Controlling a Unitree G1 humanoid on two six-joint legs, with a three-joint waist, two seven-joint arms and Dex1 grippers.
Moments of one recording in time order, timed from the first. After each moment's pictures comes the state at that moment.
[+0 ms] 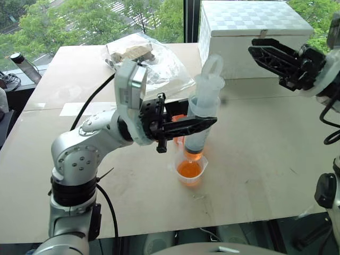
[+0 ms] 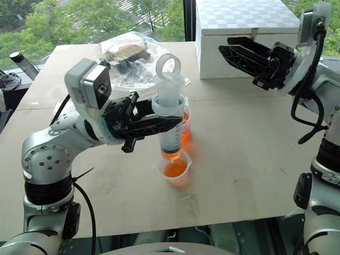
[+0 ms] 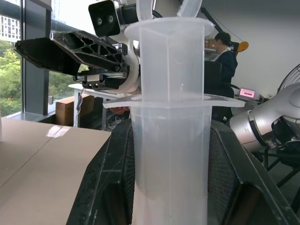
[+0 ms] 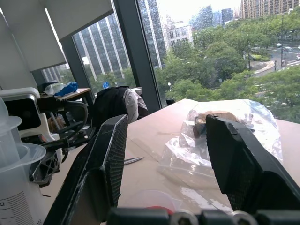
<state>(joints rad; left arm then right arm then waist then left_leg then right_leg) -0.54 0.56 0.11 -0.55 -1.18 0.80 -0.79 -0.80 -0.66 -0.35 -0.22 1.16 1.02 0.65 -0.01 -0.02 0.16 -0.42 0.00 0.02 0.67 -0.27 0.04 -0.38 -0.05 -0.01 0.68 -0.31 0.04</state>
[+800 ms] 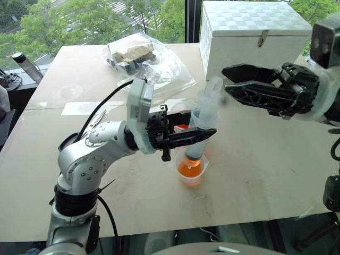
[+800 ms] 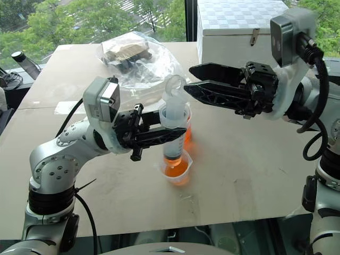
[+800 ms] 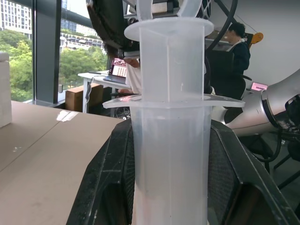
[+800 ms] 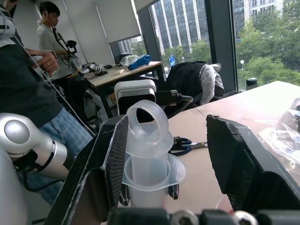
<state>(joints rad) -0.45 0.55 0.05 -0.57 -1.08 0.73 -0.81 -0.76 -0.70 -0.23 -0.41 1.54 1.08 0.51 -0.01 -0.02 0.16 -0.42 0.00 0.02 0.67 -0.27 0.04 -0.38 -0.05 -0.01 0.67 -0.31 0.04</state>
